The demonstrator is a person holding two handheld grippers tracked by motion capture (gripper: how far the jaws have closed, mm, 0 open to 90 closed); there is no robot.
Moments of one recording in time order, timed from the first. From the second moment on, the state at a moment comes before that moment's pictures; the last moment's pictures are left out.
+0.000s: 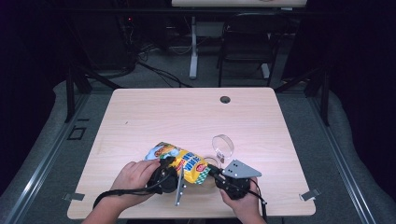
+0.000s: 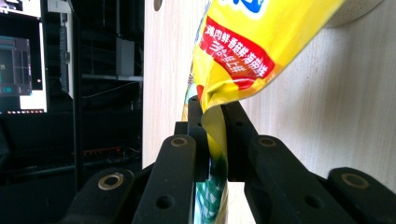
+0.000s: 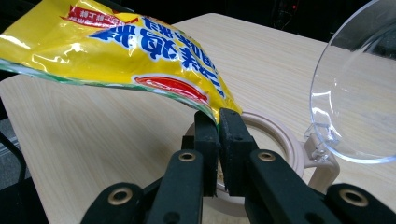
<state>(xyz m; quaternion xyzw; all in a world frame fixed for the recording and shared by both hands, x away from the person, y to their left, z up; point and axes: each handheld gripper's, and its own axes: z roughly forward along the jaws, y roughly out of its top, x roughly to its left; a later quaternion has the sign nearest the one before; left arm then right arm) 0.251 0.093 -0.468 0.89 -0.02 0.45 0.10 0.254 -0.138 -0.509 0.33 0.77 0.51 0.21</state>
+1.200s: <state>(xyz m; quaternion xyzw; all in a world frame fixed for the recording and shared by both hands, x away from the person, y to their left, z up) 0.260 0.127 -0.510 0.89 0.11 0.37 0.25 0.254 -0.126 -0.502 0.31 0.77 0.51 0.22</state>
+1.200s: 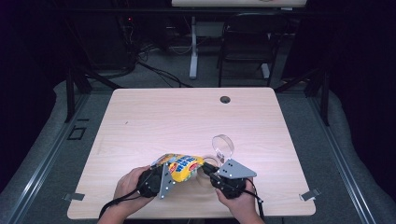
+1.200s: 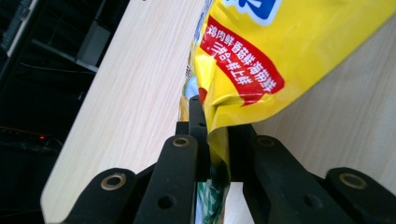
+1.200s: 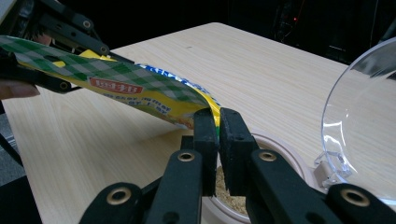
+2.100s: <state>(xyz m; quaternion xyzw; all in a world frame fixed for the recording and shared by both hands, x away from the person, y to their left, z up) 0.271 0.146 -0.516 0.89 0.17 0.29 0.31 0.253 -0.129 -0.503 0.31 0.76 0.52 0.21</state>
